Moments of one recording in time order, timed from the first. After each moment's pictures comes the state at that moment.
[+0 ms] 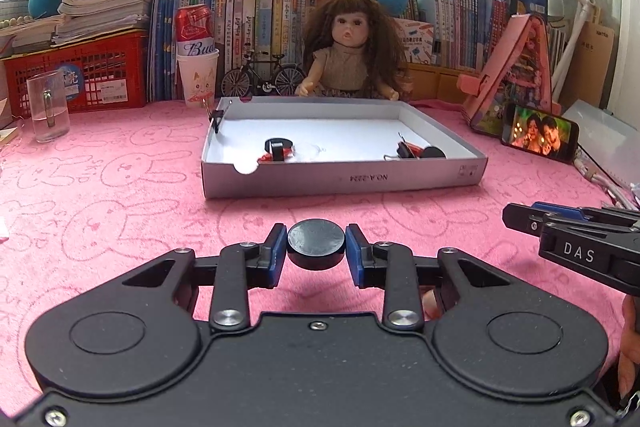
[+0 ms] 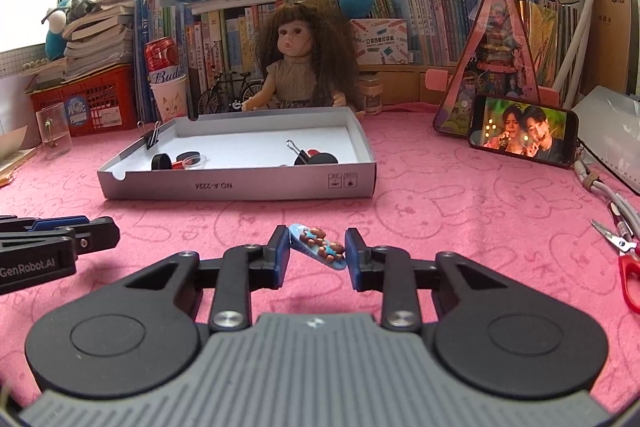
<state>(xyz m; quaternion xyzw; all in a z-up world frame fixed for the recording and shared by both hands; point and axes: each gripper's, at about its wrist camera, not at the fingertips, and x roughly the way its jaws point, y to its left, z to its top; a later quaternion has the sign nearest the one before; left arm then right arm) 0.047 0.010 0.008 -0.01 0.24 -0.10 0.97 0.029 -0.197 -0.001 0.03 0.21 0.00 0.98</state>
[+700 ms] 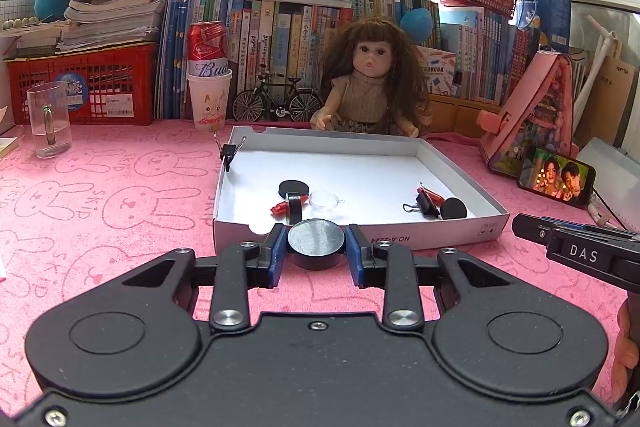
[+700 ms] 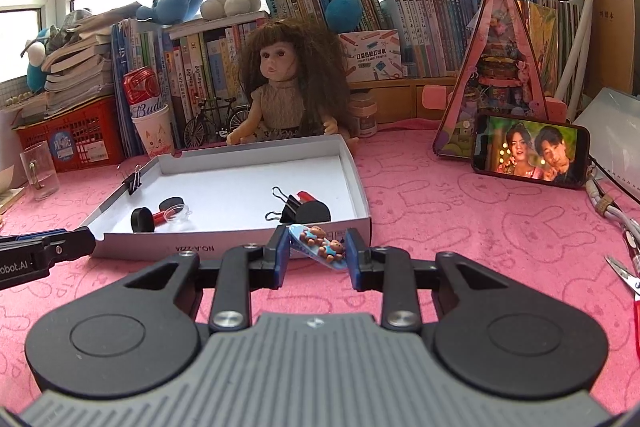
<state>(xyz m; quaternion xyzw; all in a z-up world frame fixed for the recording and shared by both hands) 0.093 0.021 0.036 -0.04 0.23 -0.09 0.97 0.076 -0.210 0.021 0.06 0.21 -0.01 0.98</state>
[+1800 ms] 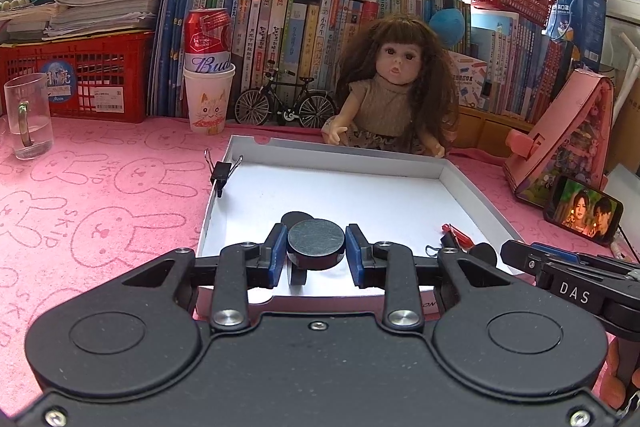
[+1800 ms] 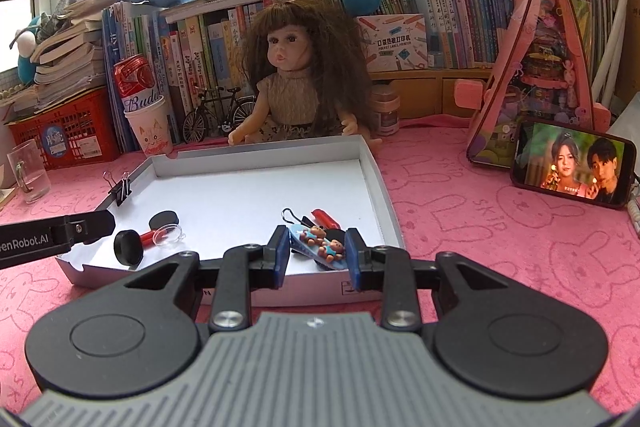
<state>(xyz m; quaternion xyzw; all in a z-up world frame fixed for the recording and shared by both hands) 0.172 0.015 0.039 -0.07 0.25 -0.07 0.96 0.142 -0.200 0.020 0.05 0.23 0.01 0.97</state>
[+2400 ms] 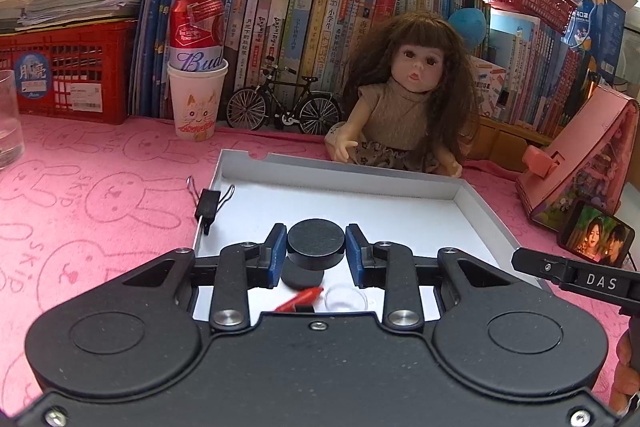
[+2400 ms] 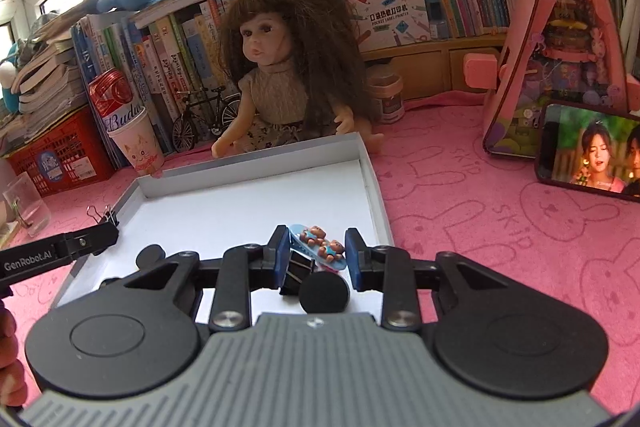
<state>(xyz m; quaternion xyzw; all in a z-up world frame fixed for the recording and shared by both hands) 0.246 0.023 0.041 -0.09 0.27 -0.08 0.95 0.207 -0.236 0.027 0.12 0.28 0.03 0.95</state>
